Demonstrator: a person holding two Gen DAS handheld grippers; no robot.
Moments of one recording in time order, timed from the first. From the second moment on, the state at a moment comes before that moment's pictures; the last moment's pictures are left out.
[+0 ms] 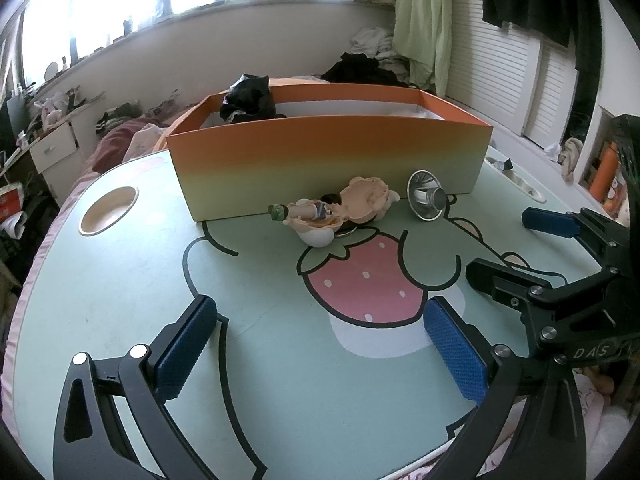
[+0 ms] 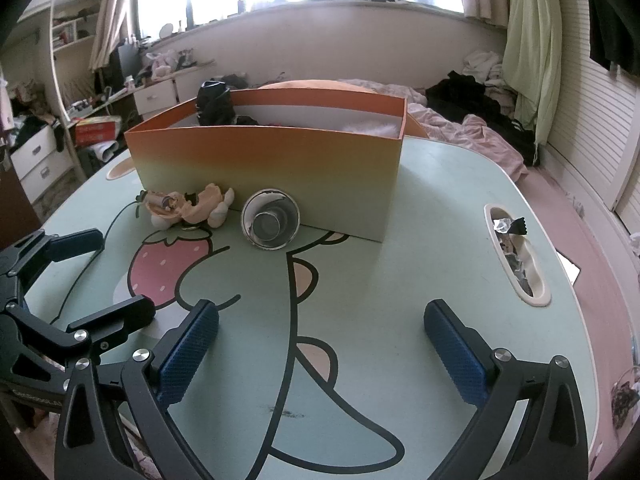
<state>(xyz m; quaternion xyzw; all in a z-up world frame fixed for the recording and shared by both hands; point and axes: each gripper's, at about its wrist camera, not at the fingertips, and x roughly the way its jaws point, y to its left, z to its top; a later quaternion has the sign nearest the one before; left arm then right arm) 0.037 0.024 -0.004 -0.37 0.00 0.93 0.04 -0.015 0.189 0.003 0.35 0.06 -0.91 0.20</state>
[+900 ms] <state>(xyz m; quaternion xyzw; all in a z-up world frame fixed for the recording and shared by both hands) -0.013 0.011 0.027 -0.38 -0.01 0.92 0.10 -0.014 0.204 0.009 0.33 0.02 -0.92 0.22</state>
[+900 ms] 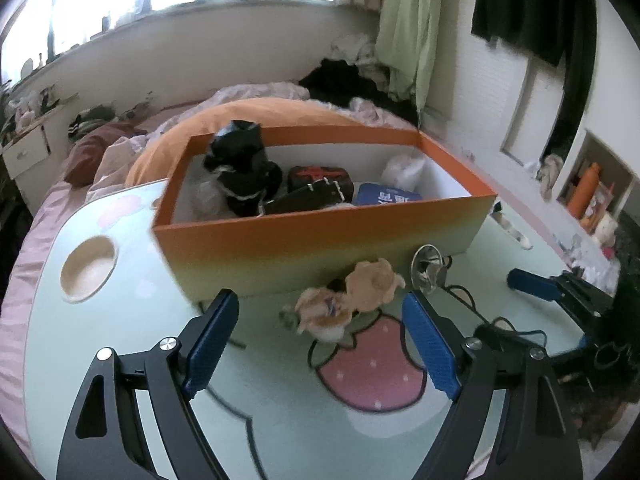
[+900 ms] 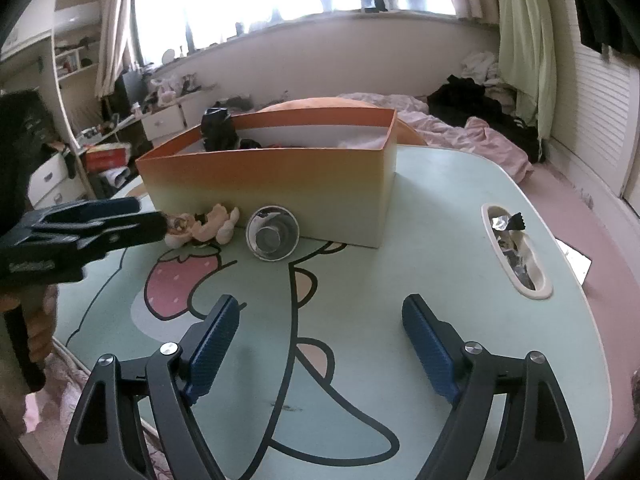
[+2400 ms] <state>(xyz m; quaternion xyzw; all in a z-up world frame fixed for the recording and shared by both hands) 0.027 -0.019 0.073 -0.31 -0.05 0.94 0.14 -0.058 0.177 0.038 0.40 -0.03 -0.88 0.26</state>
